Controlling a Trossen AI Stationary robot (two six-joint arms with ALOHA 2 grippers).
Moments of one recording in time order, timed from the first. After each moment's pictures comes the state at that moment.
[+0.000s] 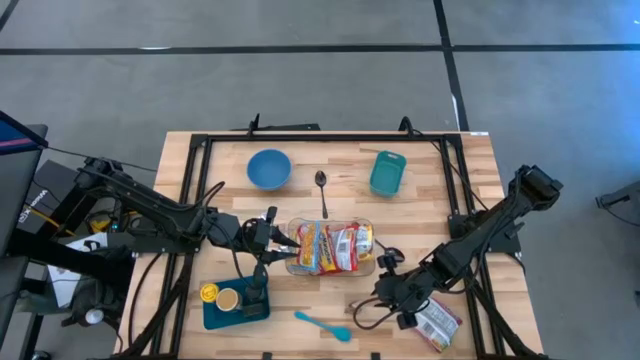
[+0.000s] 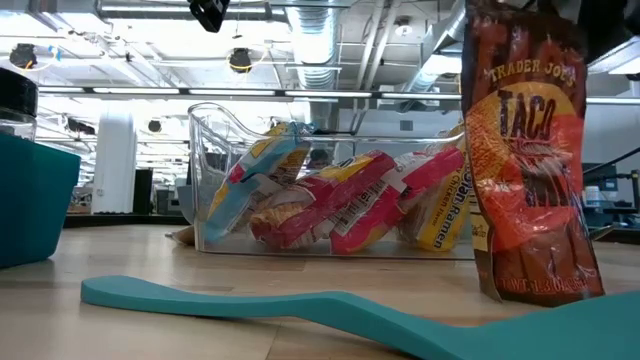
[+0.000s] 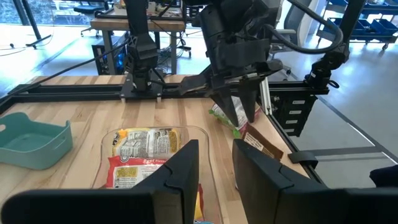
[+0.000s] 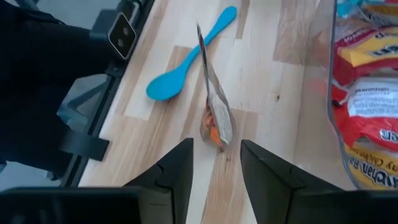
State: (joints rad) left arm -0.38 1.17 0.69 0.30 -0.25 -0.09; right arm 0.68 1.49 0.94 -0.32 0.21 0.38
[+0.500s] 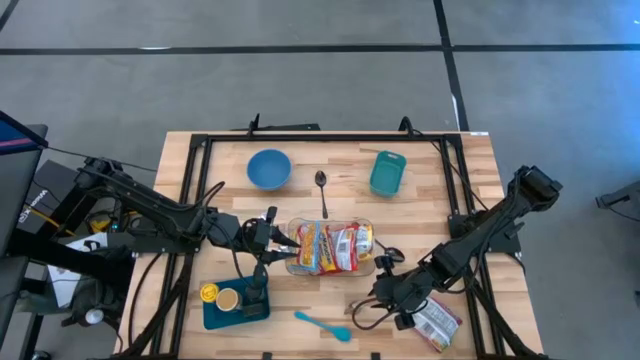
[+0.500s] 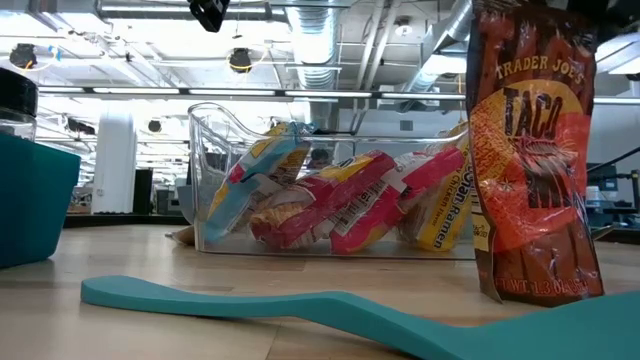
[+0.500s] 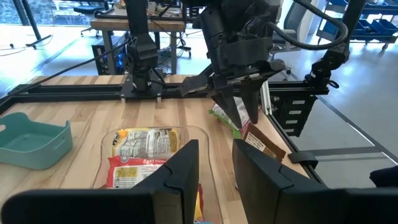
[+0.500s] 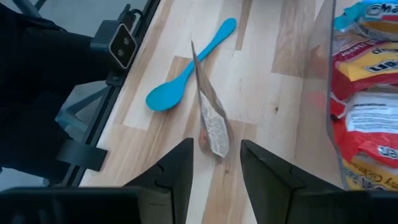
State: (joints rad) left arm -0.38 1.17 0.69 0.30 -0.25 -0.09; right arm 0.67 1.49 0.94 -0.27 0.21 0.36
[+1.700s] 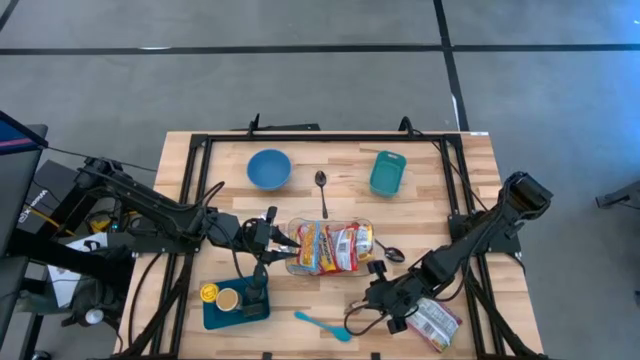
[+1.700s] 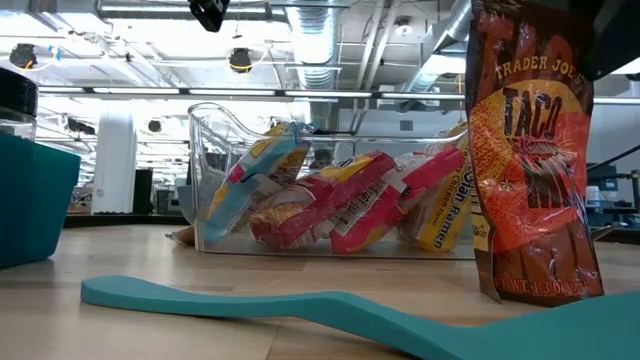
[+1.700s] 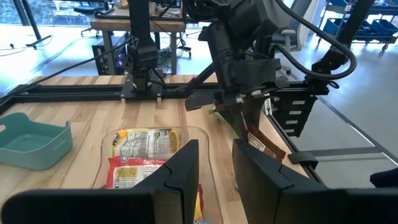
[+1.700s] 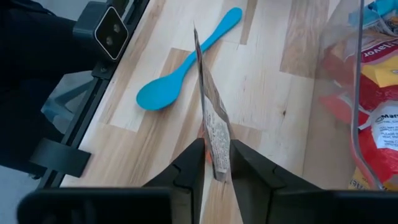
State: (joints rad) left arm -0.38 1.17 0.69 0.30 -0.25 -0.09; right arm 0.66 1.60 0.96 -0.23 0.21 0.31
